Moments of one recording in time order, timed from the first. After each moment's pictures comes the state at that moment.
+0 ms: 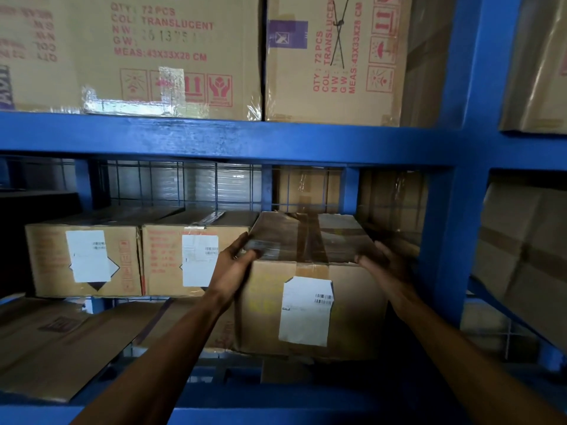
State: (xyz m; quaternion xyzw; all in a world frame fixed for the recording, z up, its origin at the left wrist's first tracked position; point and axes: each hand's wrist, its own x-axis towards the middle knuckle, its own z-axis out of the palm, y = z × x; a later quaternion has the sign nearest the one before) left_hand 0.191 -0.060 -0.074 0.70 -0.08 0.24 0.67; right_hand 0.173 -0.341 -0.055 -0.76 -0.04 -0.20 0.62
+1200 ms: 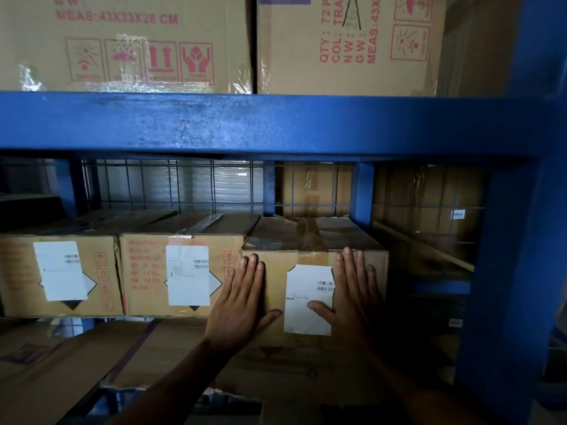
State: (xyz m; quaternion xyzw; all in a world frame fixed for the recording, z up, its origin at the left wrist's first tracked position) left_hand 0.304 -0.043 -0.171 0.88 -0.15 0.45 -0.05; right_hand 0.320 -0.301 -0.149 -0.90 -0.12 -0.42 0.03
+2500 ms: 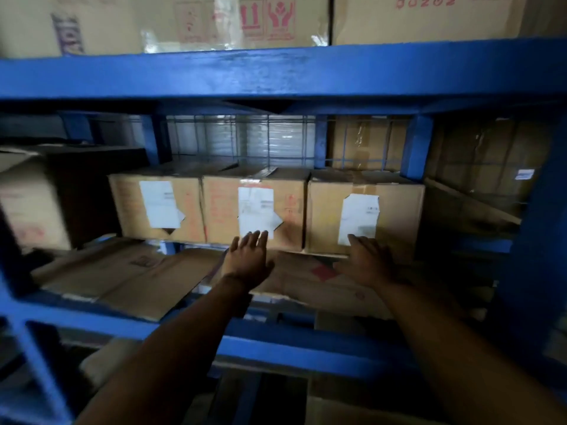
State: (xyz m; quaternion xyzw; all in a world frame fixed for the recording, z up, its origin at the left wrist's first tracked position) left_hand 0.210 0.043 -0.169 0.97 0.01 0.23 -0.04; right_hand 0.256 -0.229 -0.150 -0.97 -0.14 -0.13 0.13
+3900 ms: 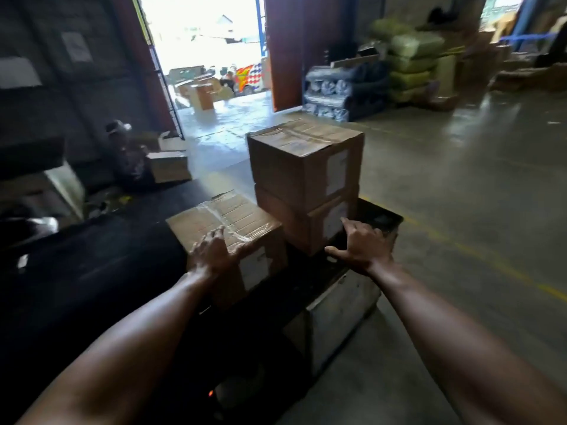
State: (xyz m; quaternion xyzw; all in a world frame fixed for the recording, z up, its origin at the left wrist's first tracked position) left_hand -0.606 -0.214 -0.282 0.21 0.97 0.15 -0.03; right_hand -0.433 0.061 -0.280 -0.23 -0.96 0.09 0.11
